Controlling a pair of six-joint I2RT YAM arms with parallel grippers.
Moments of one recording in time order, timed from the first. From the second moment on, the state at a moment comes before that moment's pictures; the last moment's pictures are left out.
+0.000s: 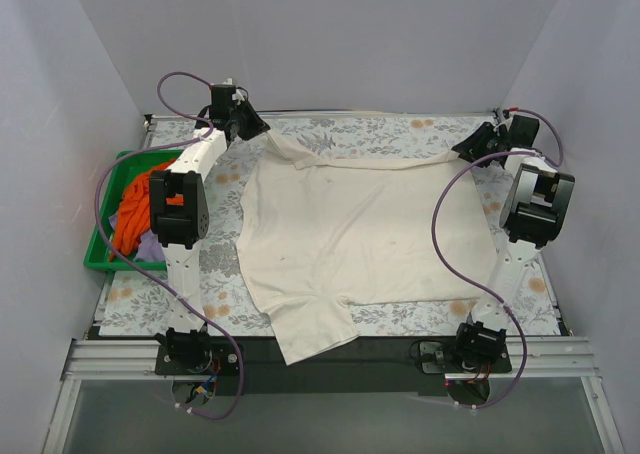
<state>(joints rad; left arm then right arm) -0.12 2.27 1.94 -0.25 0.25 -0.65 -0.29 2.29 1.70 -0.12 -0.62 0.47</state>
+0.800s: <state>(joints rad) -0.11 2.27 1.92 -0.24 0.25 -0.65 -0.27 2.36 1.78 -0.04 -0.50 0.61</state>
